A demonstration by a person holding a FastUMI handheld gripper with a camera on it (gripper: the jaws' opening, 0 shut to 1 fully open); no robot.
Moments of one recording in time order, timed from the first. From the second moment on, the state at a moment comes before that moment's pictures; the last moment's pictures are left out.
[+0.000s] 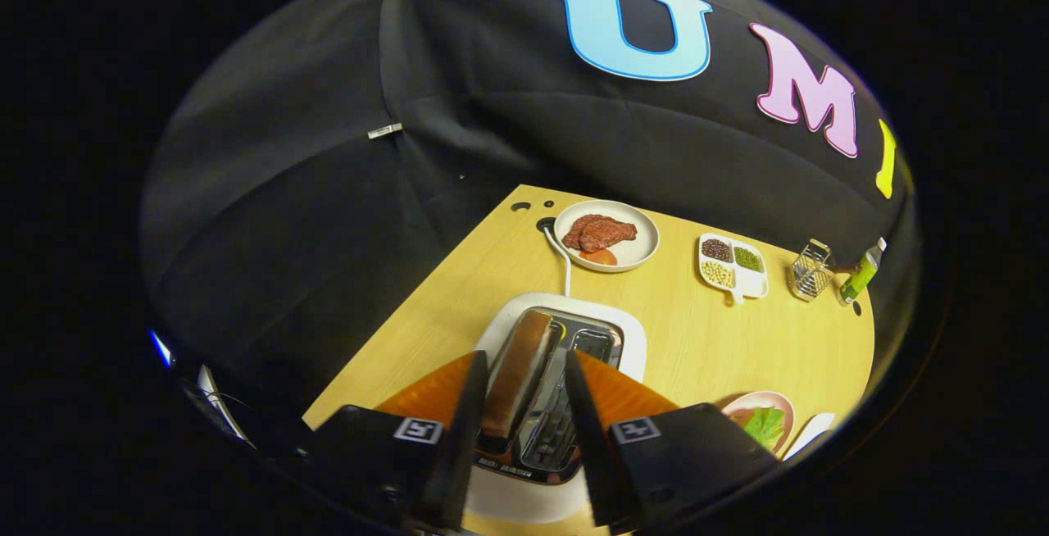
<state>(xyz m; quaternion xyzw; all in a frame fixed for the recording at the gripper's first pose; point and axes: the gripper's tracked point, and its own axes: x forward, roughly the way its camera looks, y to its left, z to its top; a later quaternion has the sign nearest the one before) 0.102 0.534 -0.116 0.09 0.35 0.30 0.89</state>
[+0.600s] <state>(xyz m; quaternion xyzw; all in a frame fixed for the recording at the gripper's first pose) 0.087 0.530 -0.080 0.17 0.35 0.29 0.87</state>
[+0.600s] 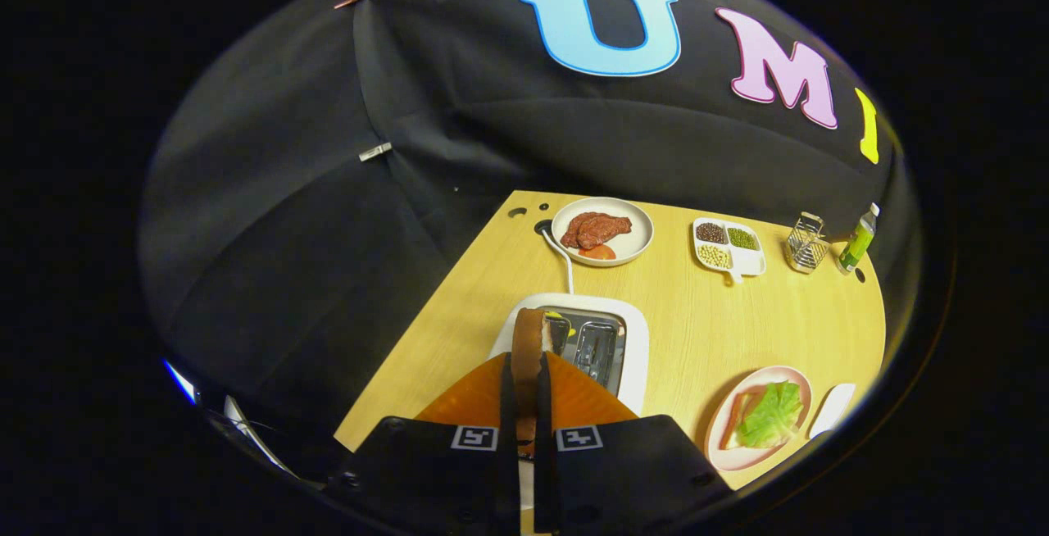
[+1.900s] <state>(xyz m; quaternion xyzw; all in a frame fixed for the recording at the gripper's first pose) 0.091 0.227 -0.140 0.19 0.29 0.15 0.93</state>
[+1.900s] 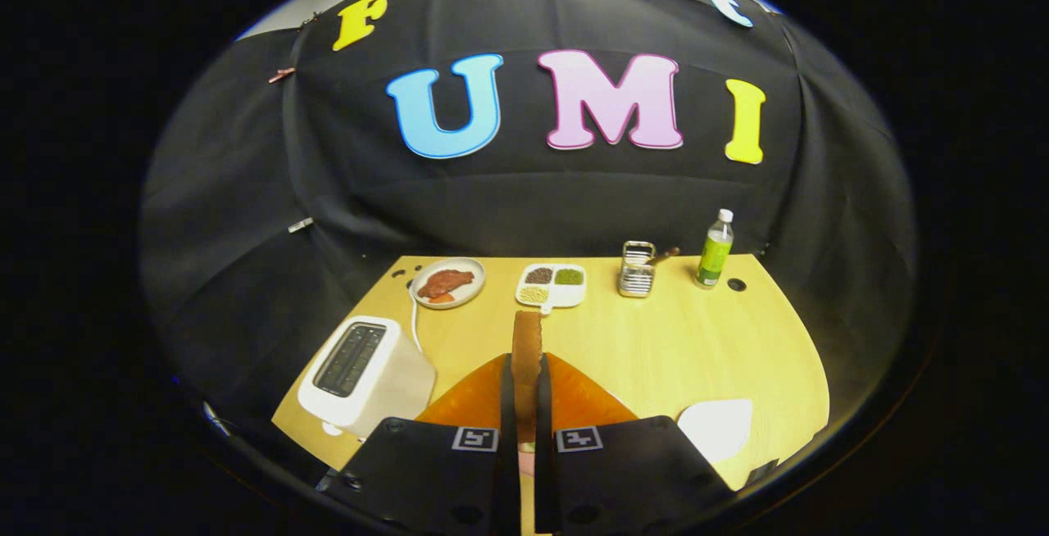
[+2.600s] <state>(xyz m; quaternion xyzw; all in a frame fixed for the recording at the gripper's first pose) 0.087 0.272 -0.257 0.32 0.37 0.15 0.86</state>
